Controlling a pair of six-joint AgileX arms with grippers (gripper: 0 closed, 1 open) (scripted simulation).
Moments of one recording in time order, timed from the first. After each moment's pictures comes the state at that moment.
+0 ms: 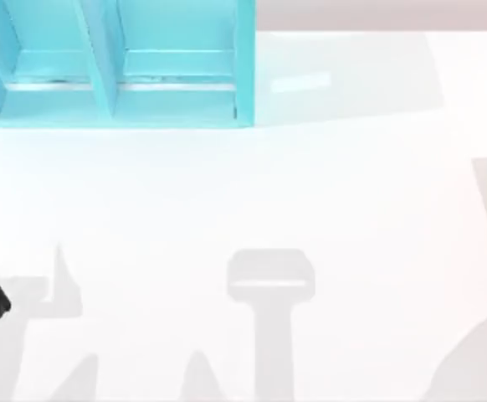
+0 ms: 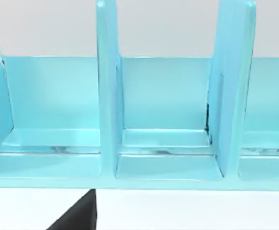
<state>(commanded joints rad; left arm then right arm) 0.00 0.00 0.00 0.00 0.00 0.00 -0.51 1.80 1.04 -0.81 0.00 -0.49</state>
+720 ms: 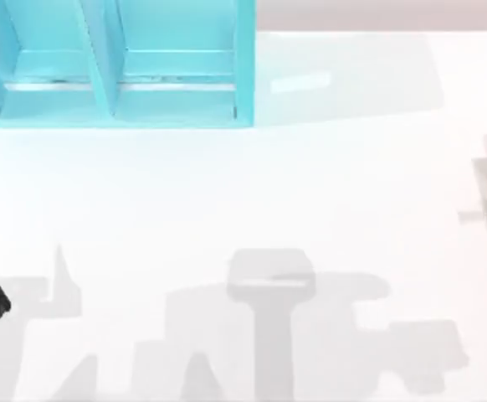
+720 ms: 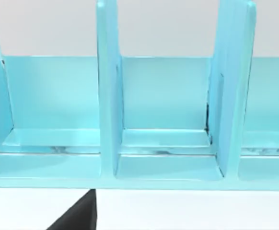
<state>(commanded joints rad) 0.00 0.00 0.00 0.00 0.00 0.00 -0.08 1.47 1.38 -1.38 0.01 -0.08</state>
